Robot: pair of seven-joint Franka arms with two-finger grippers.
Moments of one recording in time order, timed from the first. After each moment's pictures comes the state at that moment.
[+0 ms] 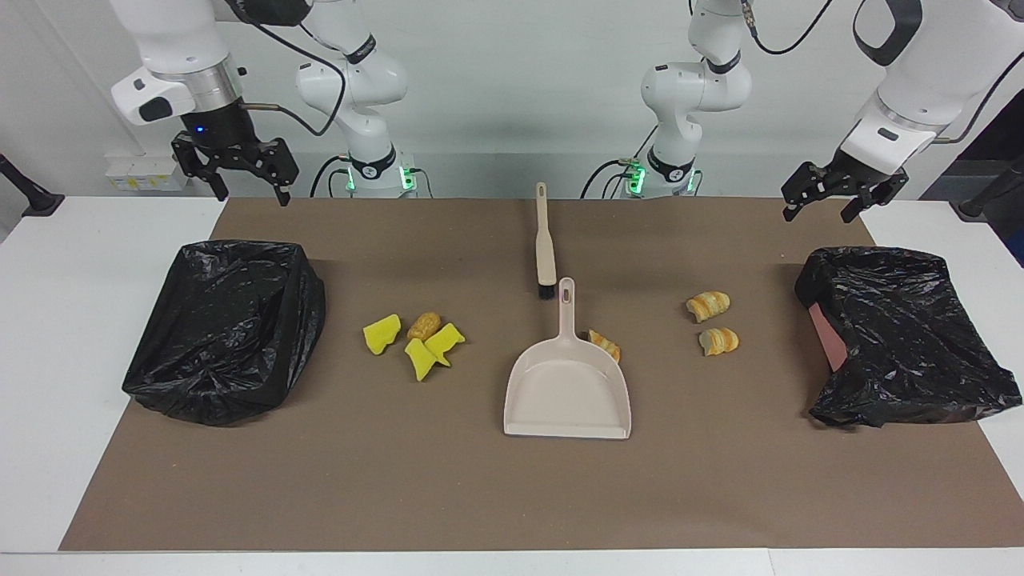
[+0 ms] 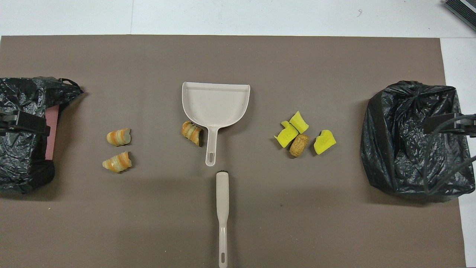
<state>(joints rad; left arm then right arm) -0.07 -0.01 0.06 -1.58 -0.02 1.51 0.06 0.15 -0.11 -0.19 -1.66 -0.05 1.62 0.08</state>
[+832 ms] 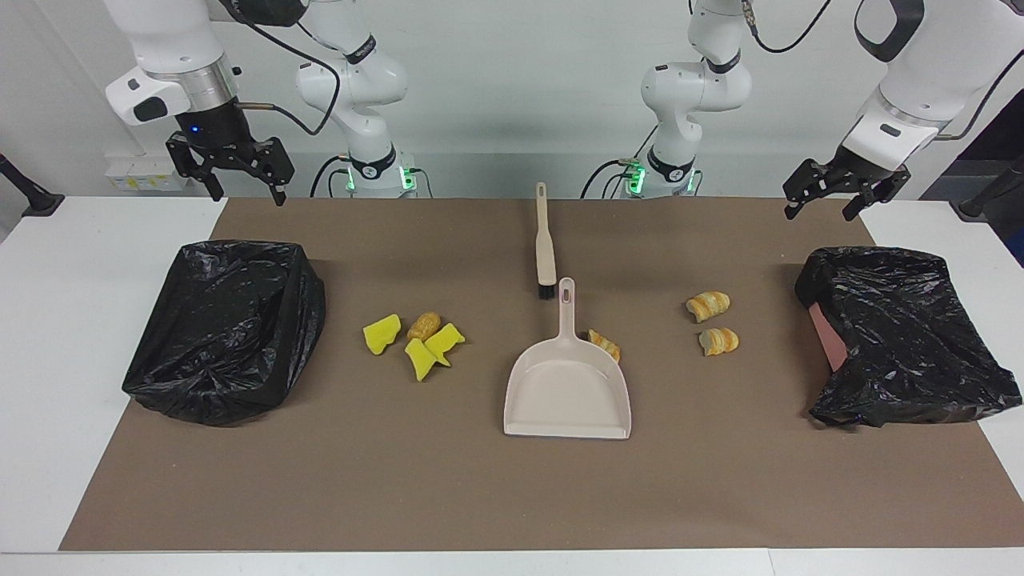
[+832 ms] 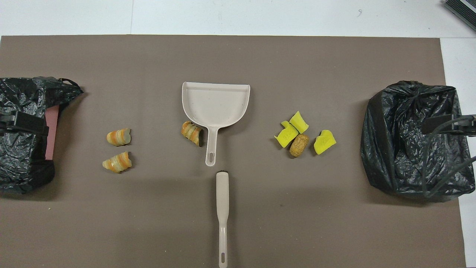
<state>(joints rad) -0.07 -0.02 0.06 -1.58 -0.02 1.51 0.06 0.11 -0.11 -0.13 -1.66 -0.05 1.62 0.06</state>
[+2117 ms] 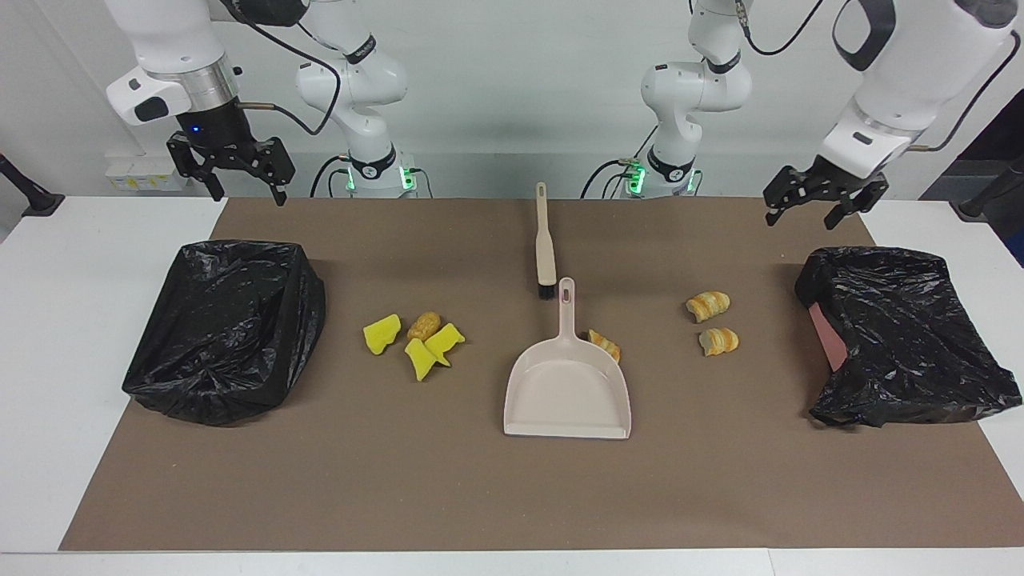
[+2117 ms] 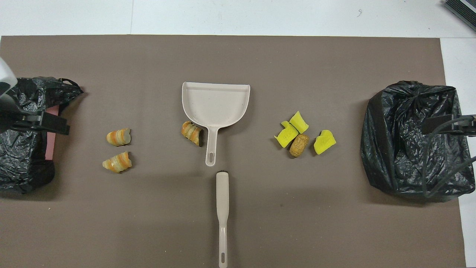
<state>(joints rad) -0.13 -0.01 0.04 -1.63 -0.04 1.59 0.06 0.11 -0.11 -0.13 -1.66 -0.05 1.62 0.06</state>
